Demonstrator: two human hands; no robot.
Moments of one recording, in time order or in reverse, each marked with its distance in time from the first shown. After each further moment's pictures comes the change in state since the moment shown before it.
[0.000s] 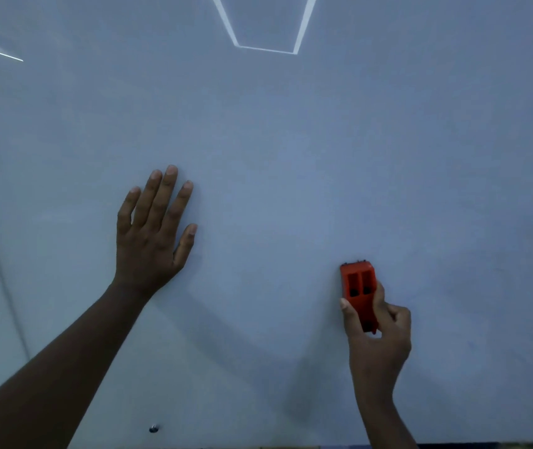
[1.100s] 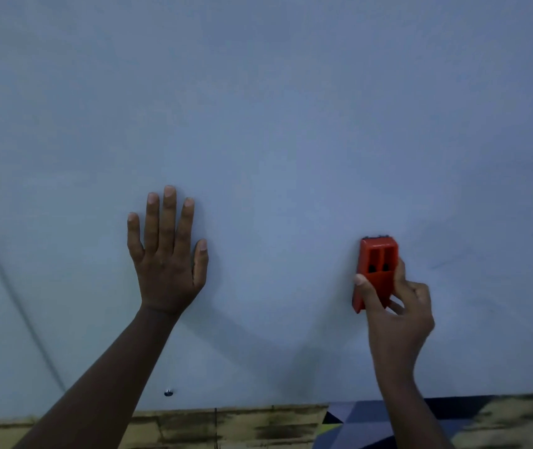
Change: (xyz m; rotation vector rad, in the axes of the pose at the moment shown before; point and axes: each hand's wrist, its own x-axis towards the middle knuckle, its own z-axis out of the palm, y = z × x) left_hand -0.094 0.030 0.017 -0.080 -0.022 -0.184; right_hand -0.020 -0.002 0.006 0.046 -0.041 0.082
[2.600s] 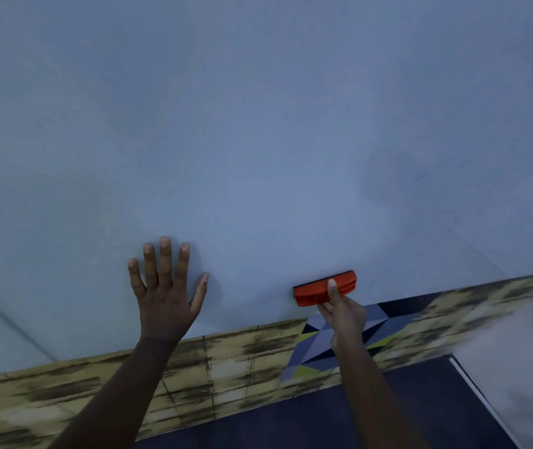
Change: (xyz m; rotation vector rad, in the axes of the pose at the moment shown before) left_hand -0.198 0.022 -0.002 -0.096 -0.337 -0.017; right_hand -0.119 0.127 -0.008 0.256 0.022 1.002
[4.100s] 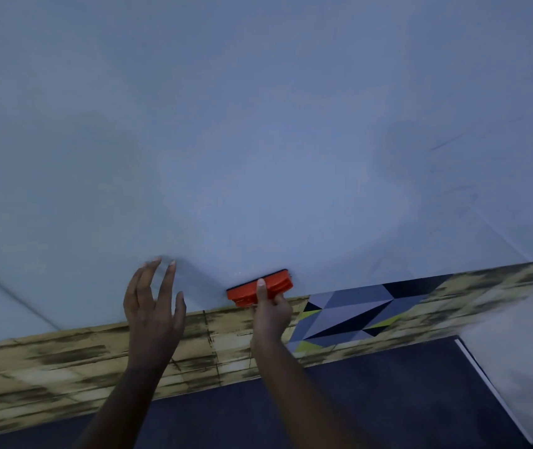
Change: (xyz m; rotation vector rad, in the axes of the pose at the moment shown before) left_hand -0.068 0.012 -0.036 -0.145 -0.280 -0.193; right_hand -0.051 0.124 0.079 -0.108 -0.049 0.073
